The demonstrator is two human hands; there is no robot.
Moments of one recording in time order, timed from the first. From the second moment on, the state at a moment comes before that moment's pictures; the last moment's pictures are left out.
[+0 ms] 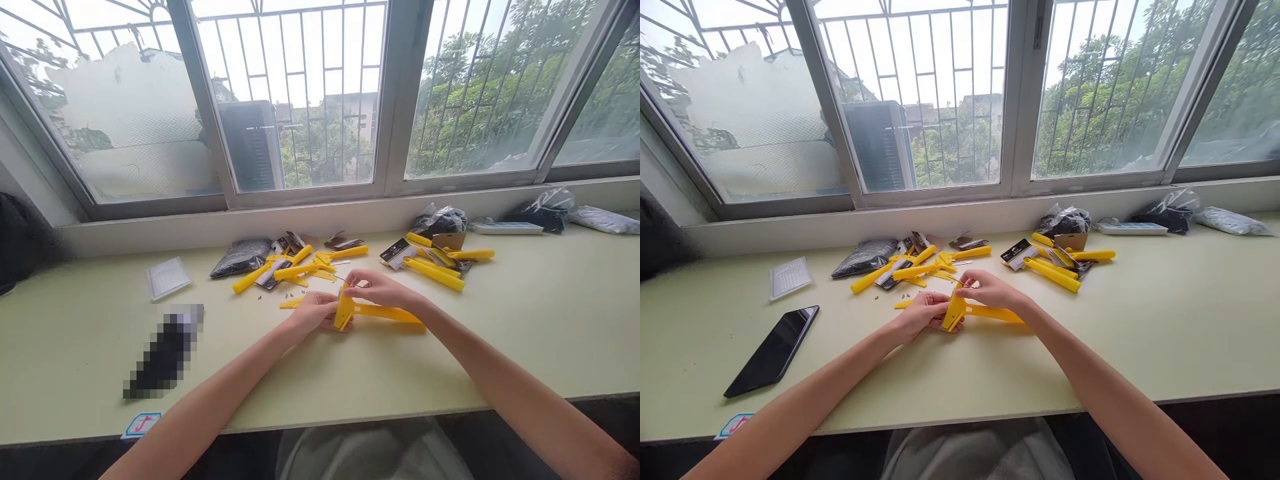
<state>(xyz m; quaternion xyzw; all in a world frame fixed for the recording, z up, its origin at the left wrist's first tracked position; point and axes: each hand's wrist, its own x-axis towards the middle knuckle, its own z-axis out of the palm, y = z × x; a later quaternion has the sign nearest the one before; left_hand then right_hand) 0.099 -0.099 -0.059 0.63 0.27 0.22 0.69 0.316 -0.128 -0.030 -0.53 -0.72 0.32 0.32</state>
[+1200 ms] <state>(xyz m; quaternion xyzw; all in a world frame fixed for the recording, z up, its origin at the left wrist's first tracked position) 0.099 -0.094 -0.063 0.62 0.28 0.22 0.70 0.302 -0.144 -0.044 -0.51 -0.72 0.30 0.36</state>
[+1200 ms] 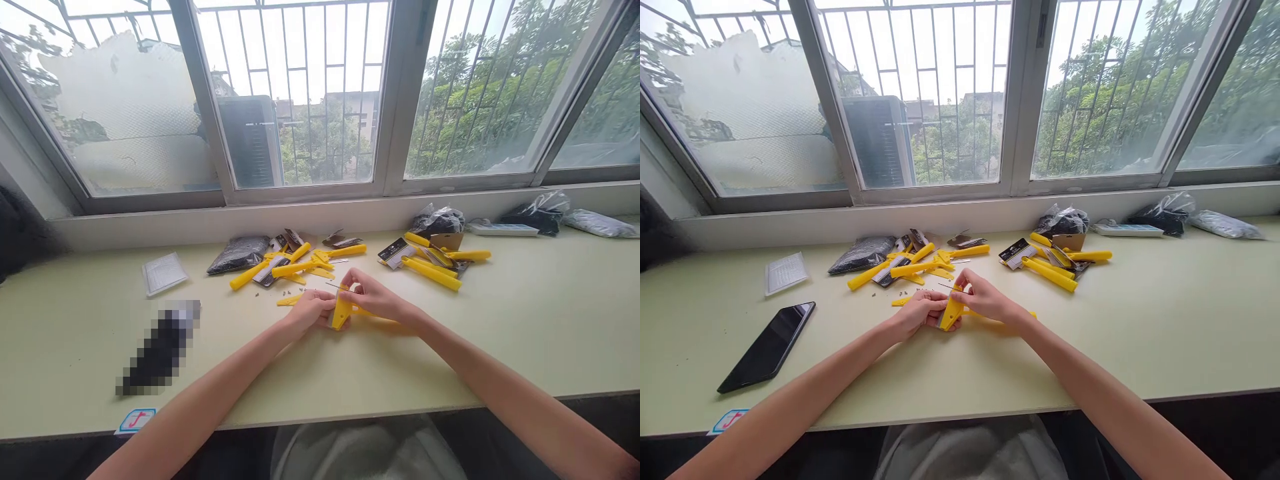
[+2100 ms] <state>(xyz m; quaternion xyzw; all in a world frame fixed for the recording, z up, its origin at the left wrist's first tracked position) 0.094 -0.097 -0.060 0.64 0.23 0.23 0.70 0.303 -0.145 -0.046 -0.46 -0.75 0.28 0.40</state>
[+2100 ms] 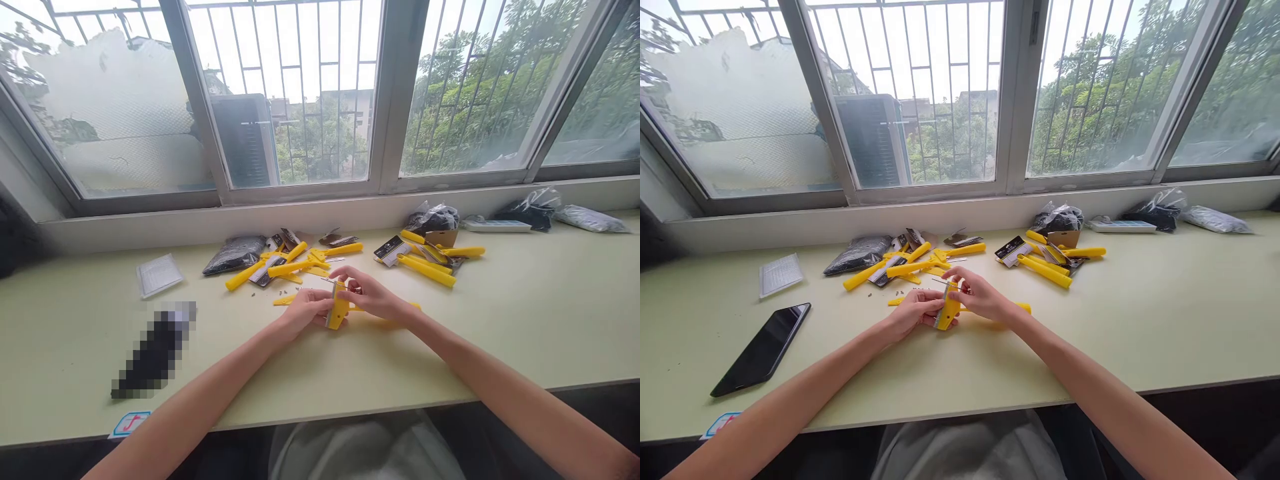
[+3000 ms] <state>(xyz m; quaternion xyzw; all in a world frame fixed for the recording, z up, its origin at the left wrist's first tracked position) 0.101 -0.115 -0.063 0.88 0.18 0.32 0.30 0.323 -0.146 -0.028 -0.49 -0.69 0.22 0.49</state>
